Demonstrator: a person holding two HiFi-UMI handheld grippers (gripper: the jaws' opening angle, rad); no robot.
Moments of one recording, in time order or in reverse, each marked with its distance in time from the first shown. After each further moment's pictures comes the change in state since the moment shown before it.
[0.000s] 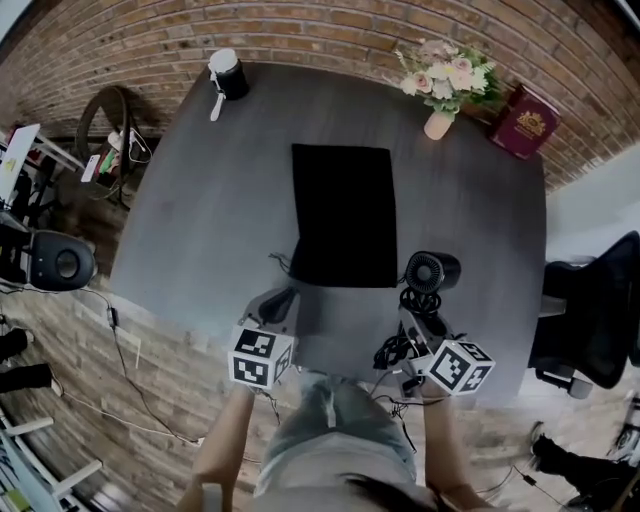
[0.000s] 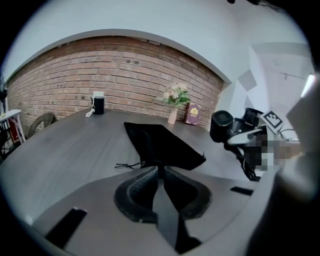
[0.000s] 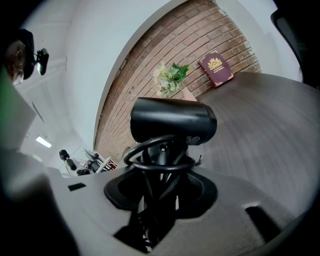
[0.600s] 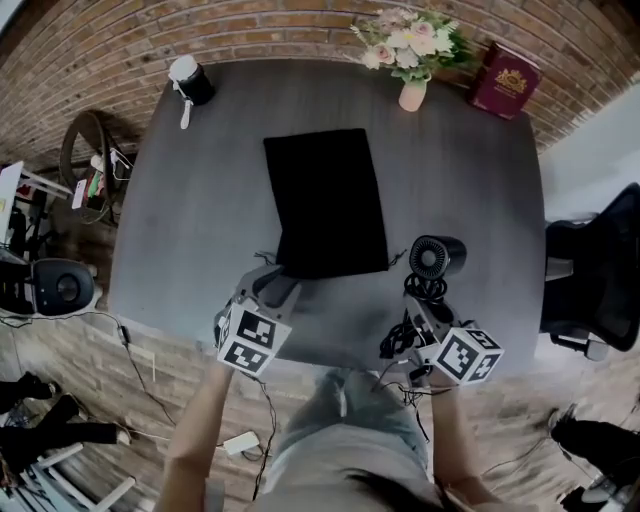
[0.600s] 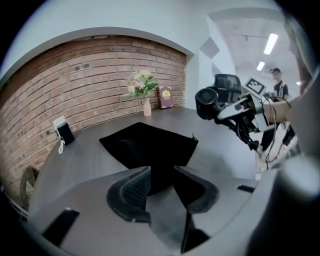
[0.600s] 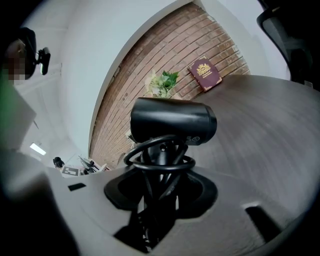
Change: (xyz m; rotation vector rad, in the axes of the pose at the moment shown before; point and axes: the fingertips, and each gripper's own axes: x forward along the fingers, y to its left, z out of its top) left arm 0.025 -0.010 0.016 0.478 0.142 -0.126; right arm -0.019 -0.022 0.004 0.057 -0.057 -0.052
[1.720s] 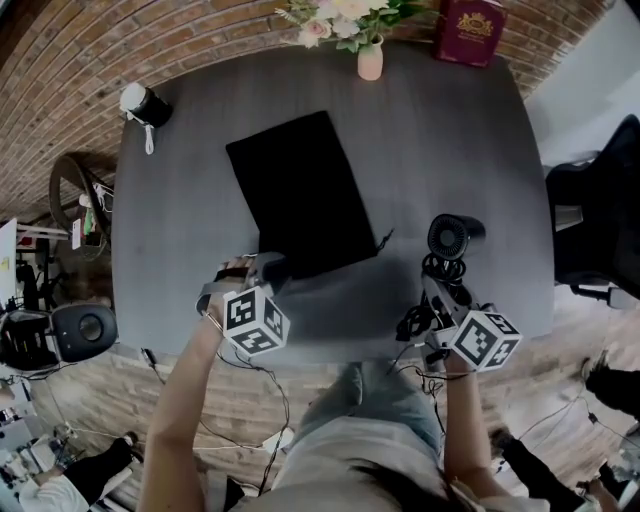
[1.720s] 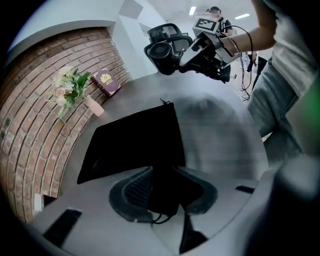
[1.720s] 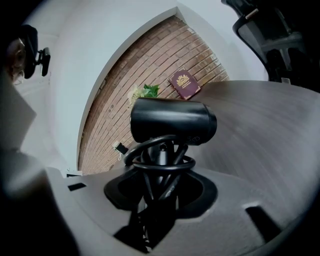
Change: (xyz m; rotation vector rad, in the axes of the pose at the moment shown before) left arm 0.060 -0.016 -0.016 0.720 0.290 -0.213; right arm -0.028 -0.061 0.013 0.100 -0.112 -0.112
